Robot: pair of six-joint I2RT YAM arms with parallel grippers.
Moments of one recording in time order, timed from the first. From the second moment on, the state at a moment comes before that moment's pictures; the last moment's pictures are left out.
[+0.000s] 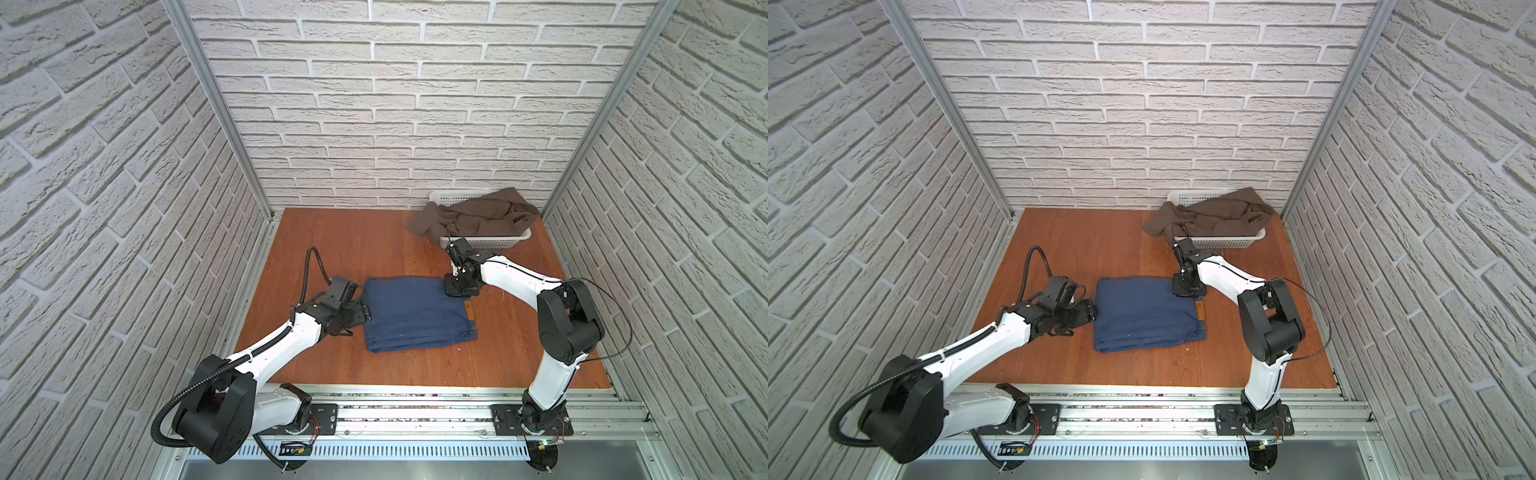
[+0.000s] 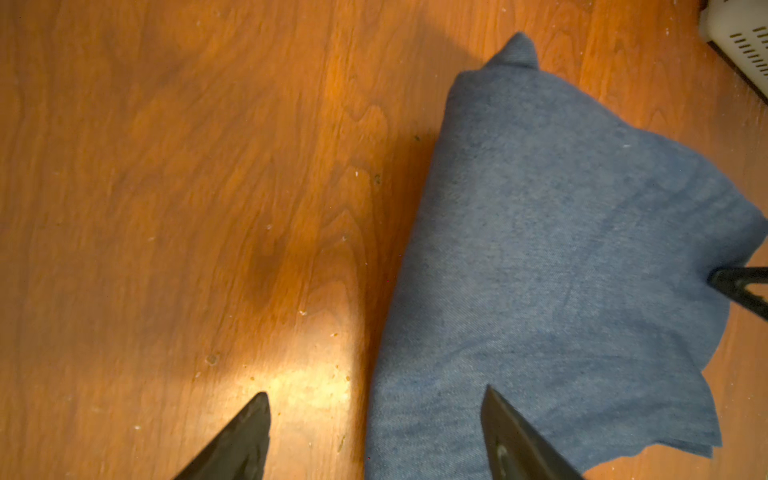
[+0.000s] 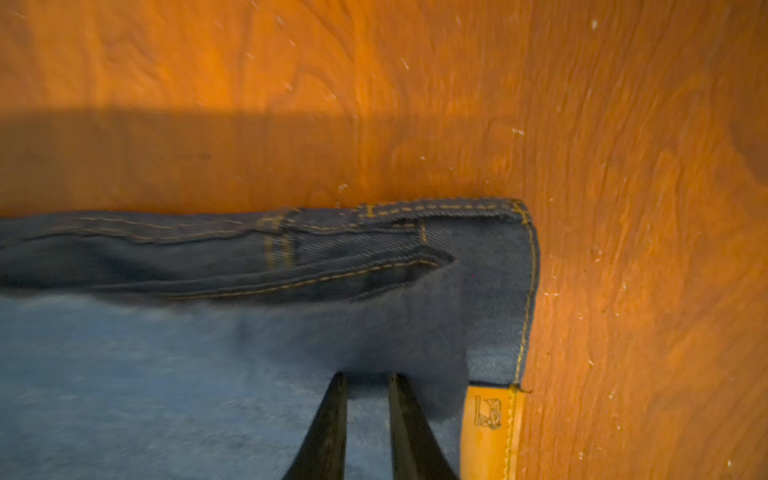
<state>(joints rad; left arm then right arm) -0.48 1.22 0.66 -0.45 0.04 -0.75 0.36 1.83 1.27 -0.79 0.02 0.49</state>
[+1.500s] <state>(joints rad) -0.41 1.62 0.71 -0.09 0.47 -0.69 0.31 1.72 1.04 -0.75 -0.17 0.46</state>
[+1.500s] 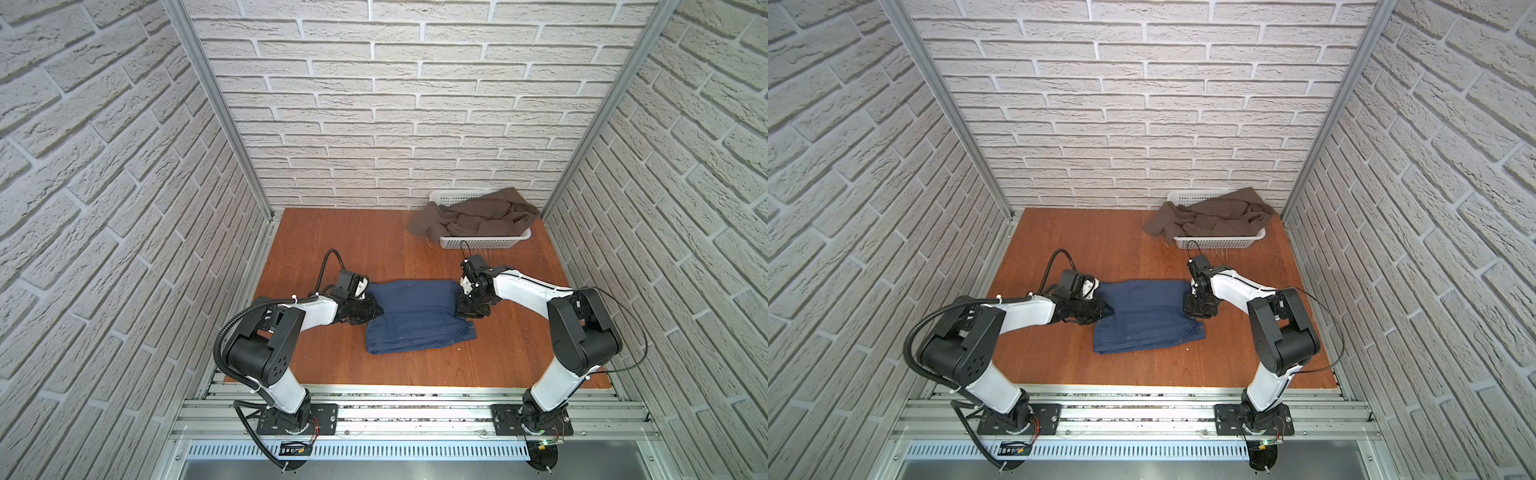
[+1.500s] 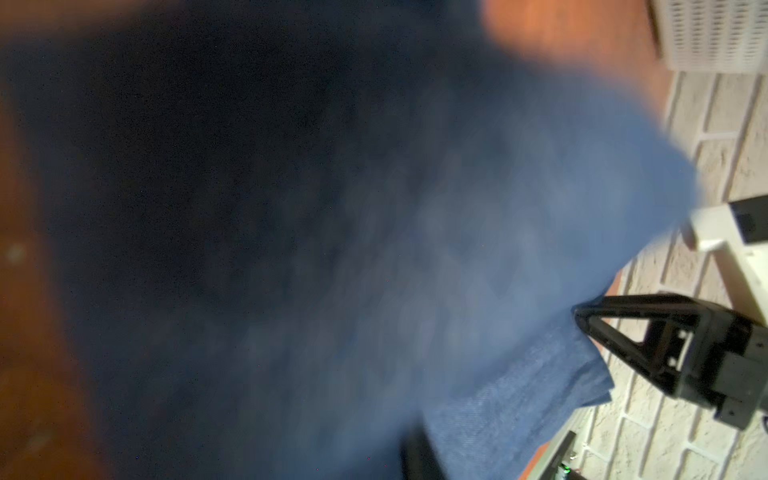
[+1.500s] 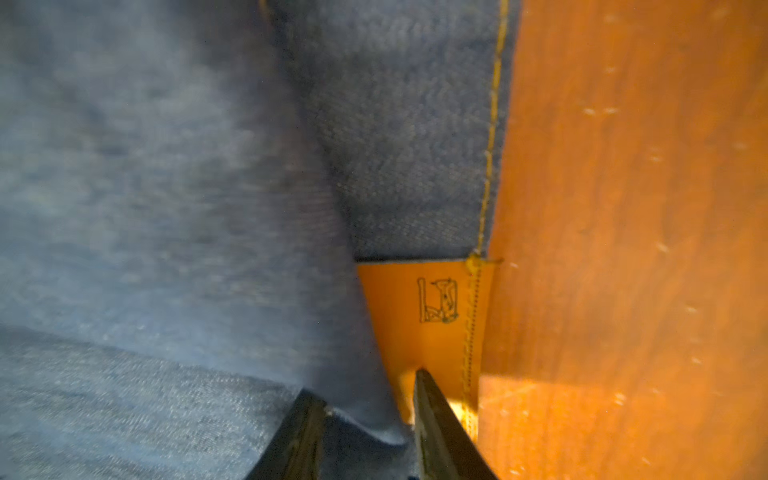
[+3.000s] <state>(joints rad) -0.11 1.73 1.59 -0.84 -0.20 -0.29 0.41 1.62 1.19 -0.79 -0.22 0.48</state>
